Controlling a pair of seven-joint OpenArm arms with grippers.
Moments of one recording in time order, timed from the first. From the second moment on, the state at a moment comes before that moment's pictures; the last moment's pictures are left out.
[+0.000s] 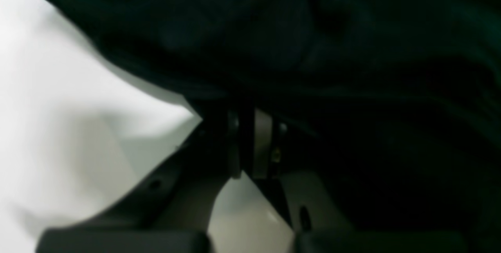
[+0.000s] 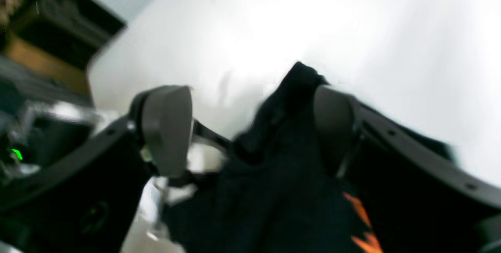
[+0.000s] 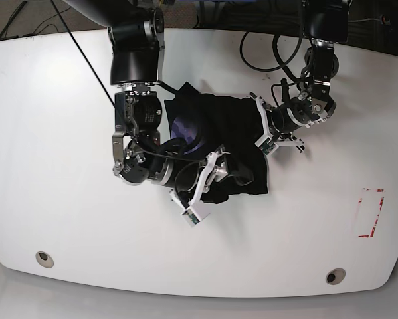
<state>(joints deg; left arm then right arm) 1.1 -9.9 3.4 81.3 2.9 -41.4 26.6 17.3 -6.4 0.0 86.1 38.2 35.9 -65.4</state>
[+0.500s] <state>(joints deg) 2.5 -10.4 3.4 89.6 6.6 -42.0 32.2 15.6 3.7 1.6 86.7 37.4 35.9 -63.8</state>
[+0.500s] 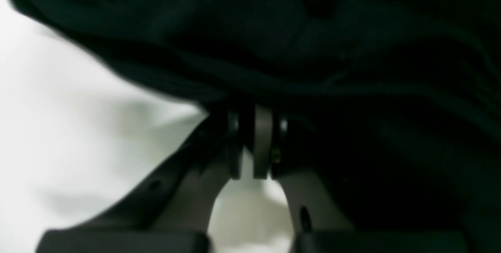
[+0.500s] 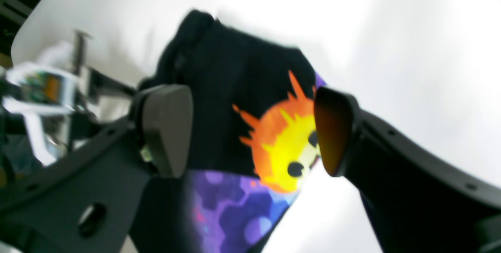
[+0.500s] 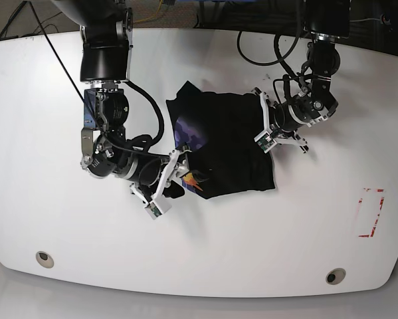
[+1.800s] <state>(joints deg) -1.6 -3.0 -4.0 105.4 6.1 -42.0 33.4 18.1 2.2 -3.4 78.7 20.2 36.3 -50.6</state>
